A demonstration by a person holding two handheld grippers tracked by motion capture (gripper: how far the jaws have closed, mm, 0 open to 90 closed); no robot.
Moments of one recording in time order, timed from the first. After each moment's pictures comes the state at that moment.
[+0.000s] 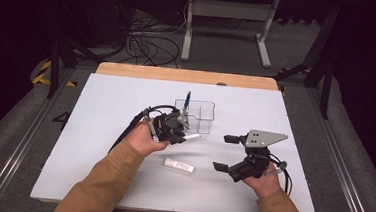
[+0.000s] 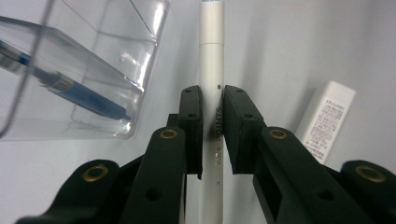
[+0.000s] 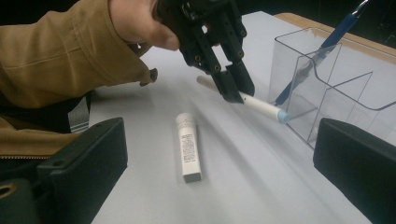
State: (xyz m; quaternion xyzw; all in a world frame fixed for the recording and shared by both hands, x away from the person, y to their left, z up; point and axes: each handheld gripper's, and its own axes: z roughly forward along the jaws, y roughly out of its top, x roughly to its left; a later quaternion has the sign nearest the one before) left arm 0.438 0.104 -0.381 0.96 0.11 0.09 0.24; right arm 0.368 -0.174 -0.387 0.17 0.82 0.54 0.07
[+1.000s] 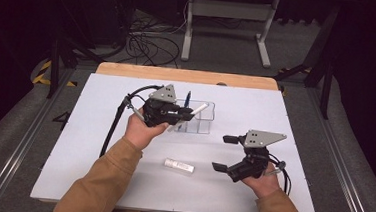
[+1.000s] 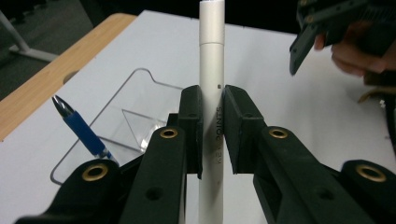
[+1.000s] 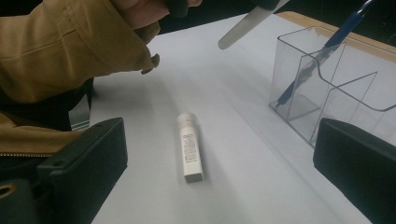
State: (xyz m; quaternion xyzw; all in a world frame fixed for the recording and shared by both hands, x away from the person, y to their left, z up) left arm 0.442 0.134 -0.337 0.85 0.15 0.10 0.49; right arm 0.368 -0.172 -0.388 0.17 0.82 0.54 0.07
